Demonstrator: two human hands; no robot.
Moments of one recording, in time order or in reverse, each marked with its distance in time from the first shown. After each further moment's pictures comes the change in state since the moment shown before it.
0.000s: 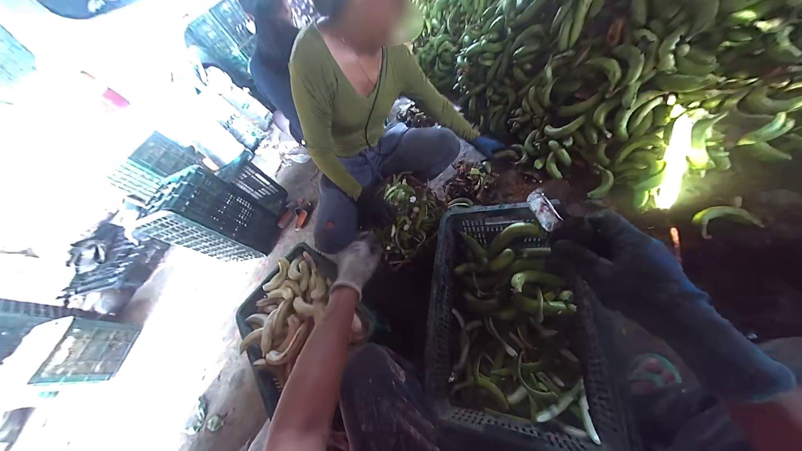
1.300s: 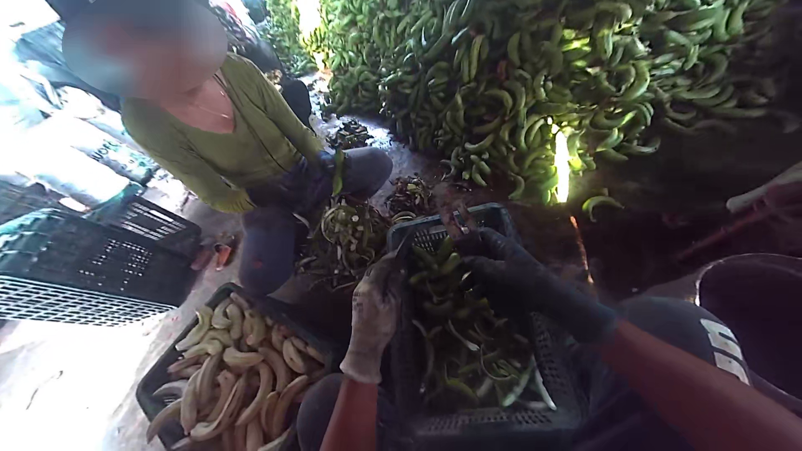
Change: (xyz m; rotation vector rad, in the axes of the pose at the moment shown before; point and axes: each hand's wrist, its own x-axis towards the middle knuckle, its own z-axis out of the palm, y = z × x) left_hand -0.103 0.138 -0.006 -0.672 0.224 0.398; right_hand 0.001 -0.027 0.039 0.547 -0.336 0.215
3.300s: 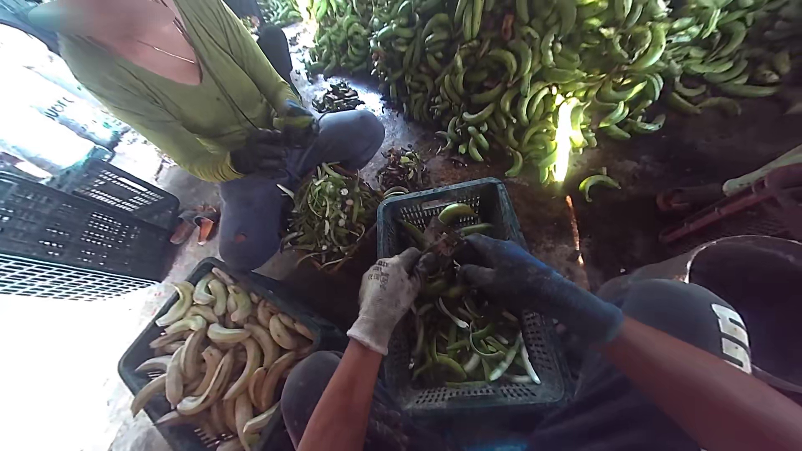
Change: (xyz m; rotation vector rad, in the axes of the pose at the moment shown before) left_hand 0.008 0.023 0.021 0.434 -0.432 -0.214; right_hand -0.014 0.011 0.005 -0.574 -0.063 0.046
